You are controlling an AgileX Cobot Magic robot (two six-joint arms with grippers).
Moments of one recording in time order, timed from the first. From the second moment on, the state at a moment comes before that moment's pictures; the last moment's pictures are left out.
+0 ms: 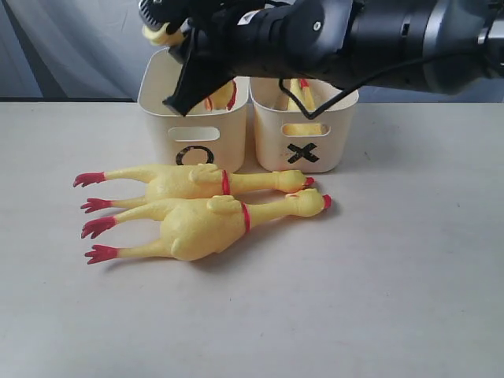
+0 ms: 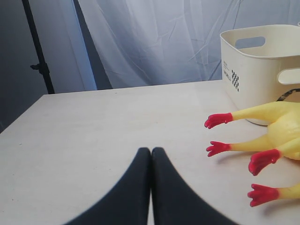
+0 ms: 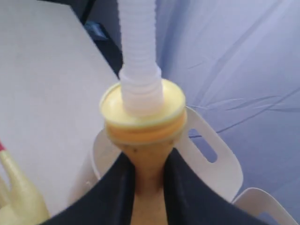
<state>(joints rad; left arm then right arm) 0.00 0.00 0.00 0.18 0.23 -0.08 0.71 1.82 -1.42 0.63 0.03 -1.15</state>
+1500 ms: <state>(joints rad) 0.00 0.00 0.00 0.18 0.23 -0.08 0.49 1.99 -1.42 1.57 -0.36 -1.73</state>
